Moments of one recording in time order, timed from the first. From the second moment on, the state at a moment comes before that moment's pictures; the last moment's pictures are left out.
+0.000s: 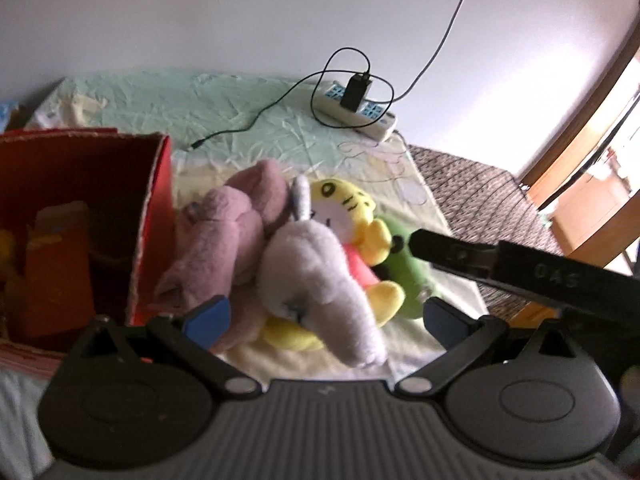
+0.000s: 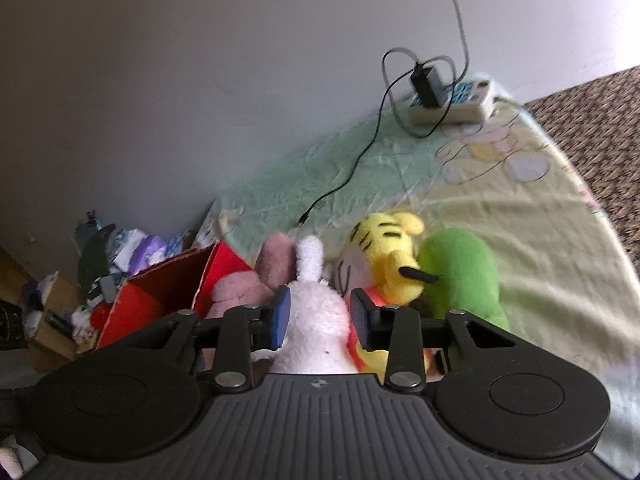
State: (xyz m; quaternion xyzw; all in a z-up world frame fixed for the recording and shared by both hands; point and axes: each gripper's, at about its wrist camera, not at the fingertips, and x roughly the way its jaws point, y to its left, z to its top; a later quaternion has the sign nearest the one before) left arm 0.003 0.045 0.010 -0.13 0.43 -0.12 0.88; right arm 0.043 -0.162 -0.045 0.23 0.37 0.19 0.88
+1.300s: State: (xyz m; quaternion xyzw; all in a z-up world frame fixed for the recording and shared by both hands) left arm 0.037 0.010 -0.034 -0.06 0.49 -0.13 0.86; right arm 0.066 -0.143 -0.085 0.25 0.45 0.25 0.82
